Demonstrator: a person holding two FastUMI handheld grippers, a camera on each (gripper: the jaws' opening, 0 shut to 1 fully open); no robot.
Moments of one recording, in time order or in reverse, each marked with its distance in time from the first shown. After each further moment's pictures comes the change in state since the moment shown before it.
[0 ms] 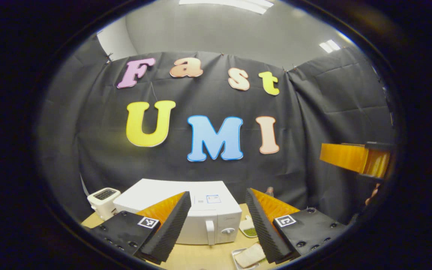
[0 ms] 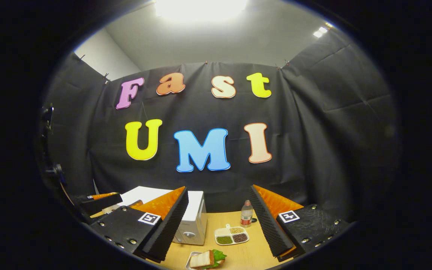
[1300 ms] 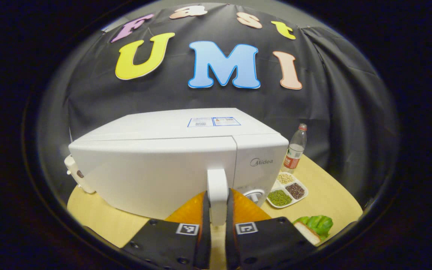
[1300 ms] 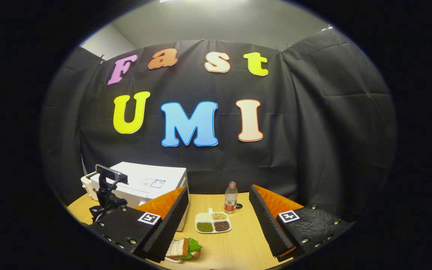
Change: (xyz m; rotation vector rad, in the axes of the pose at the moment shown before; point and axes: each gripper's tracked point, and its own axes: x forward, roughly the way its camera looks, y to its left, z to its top) left arm 0.120 0.025 -0.220 -0.017 0.378 0.063; right arm 0.029 -0.045 -0.056 -0.054 0.163 -0.029
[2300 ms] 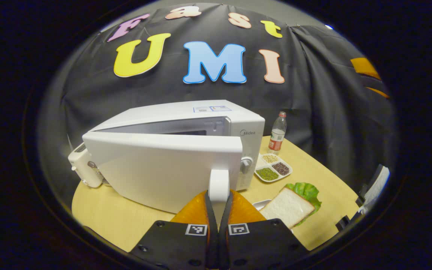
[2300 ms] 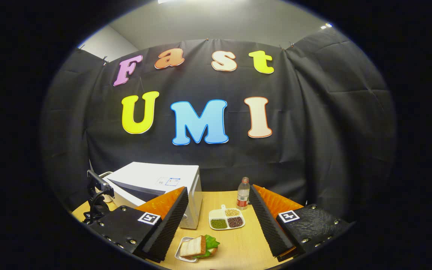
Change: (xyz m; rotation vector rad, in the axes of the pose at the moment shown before) left arm -0.098 0.016 -0.042 0.044 0.066 -0.133; right arm -0.020 0.051 -0.002 0.017 0.001 0.059
